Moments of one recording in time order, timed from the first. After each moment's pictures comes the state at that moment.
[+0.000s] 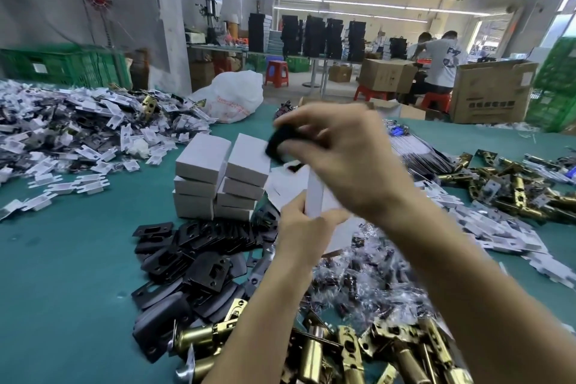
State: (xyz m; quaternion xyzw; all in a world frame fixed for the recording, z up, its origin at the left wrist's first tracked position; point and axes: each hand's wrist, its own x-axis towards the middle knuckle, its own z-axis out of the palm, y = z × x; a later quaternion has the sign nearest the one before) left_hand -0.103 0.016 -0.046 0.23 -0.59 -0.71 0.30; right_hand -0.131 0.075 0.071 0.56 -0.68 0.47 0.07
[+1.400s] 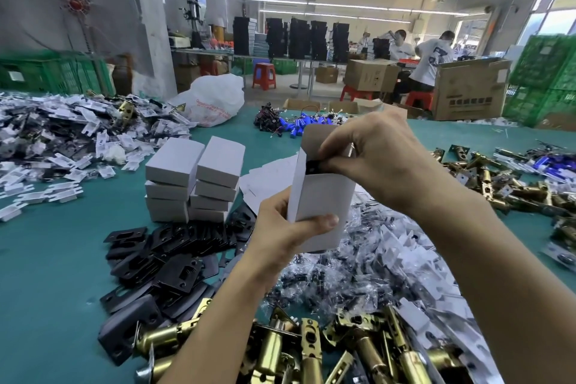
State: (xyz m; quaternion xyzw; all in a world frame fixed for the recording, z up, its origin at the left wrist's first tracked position) left_hand -0.091 0.028 -0.036 0.07 -0.62 -0.74 0.26; right_hand -0.185 0.141 0.080 0.54 -0.78 0.27 0.15
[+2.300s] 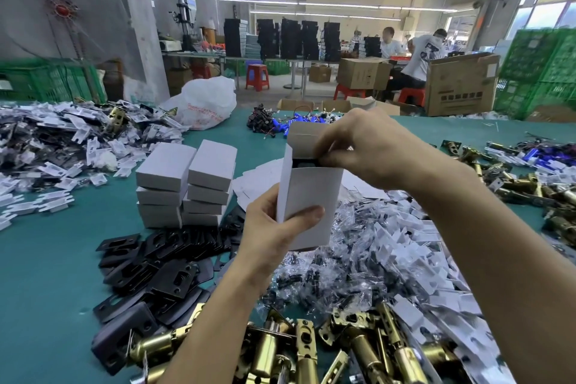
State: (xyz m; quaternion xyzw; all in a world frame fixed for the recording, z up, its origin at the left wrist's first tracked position) left_hand -0.092 0.027 -0.037 0.09 -0.60 -0.74 0.30; right_hand -0.197 0.138 0.095 0.52 -0.83 0.19 0.06
